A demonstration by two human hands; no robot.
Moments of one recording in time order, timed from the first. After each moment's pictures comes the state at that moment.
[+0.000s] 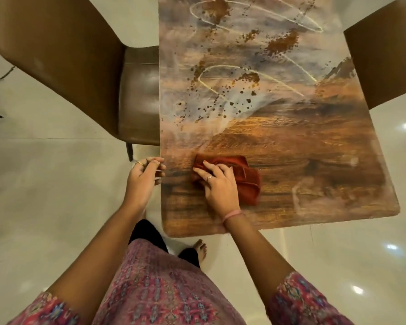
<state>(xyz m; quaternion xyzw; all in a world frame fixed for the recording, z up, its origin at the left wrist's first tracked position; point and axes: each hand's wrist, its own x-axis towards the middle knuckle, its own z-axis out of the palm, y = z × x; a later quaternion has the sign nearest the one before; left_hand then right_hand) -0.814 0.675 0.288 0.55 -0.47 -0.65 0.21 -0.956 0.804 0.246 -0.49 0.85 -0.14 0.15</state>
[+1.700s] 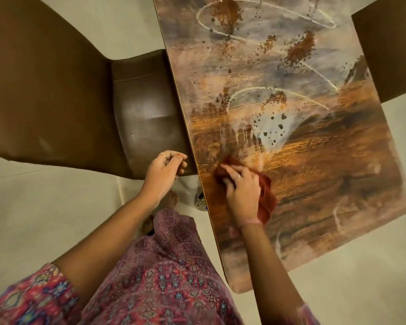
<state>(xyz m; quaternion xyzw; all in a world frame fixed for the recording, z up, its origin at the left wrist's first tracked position) -0.861 0.463 0.265 0.43 -0.55 -0.71 0.04 -0.952 0.638 0.262 -0.23 0.96 -0.13 0.14</state>
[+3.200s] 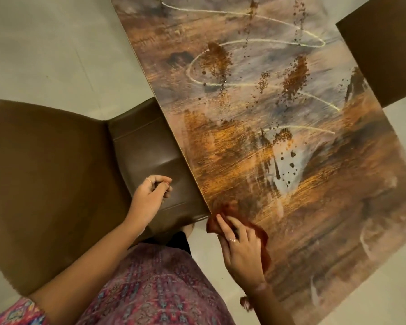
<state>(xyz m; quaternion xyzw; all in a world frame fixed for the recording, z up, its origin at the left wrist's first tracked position) -0.920 0.320 0.264 0.43 -0.59 -0.68 -0.05 -0.918 0.580 0.255 -0.27 0.95 -0.08 0.12</state>
